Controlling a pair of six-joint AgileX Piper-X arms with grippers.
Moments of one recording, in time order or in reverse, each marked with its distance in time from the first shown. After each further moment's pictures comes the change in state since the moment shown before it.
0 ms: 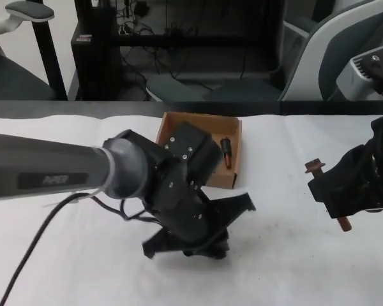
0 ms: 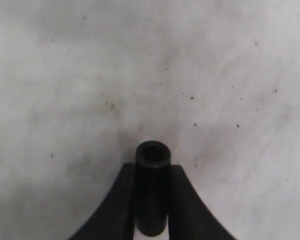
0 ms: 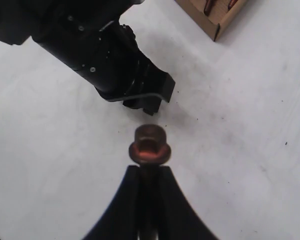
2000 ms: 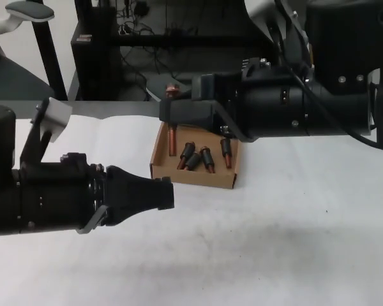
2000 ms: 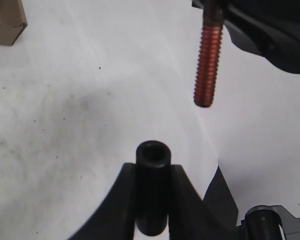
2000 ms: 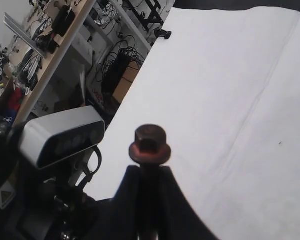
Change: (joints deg) left arm 17.3 -46.0 34.0 -28.2 31.8 19.9; right arm 3.5 17.5 0.4 -48.4 -19.7 29.7
